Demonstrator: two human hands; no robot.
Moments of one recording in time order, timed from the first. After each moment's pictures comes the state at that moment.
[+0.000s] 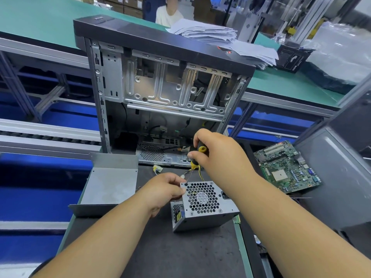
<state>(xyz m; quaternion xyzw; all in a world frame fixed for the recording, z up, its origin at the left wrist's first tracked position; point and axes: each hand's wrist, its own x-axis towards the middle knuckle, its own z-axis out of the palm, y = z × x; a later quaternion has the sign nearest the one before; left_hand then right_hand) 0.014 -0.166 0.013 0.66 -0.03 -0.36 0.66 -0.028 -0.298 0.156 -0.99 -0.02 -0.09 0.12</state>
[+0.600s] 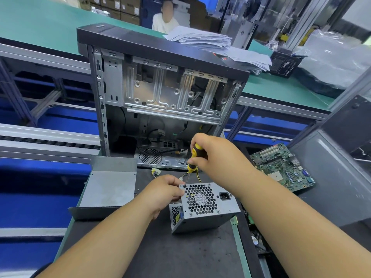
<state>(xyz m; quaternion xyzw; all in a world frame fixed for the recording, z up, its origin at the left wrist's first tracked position) 0.010 -0.167 0.019 0.68 -0.03 -0.34 0.65 -0.034 -0.296 0.170 -0.99 -0.04 -0.03 0.14</state>
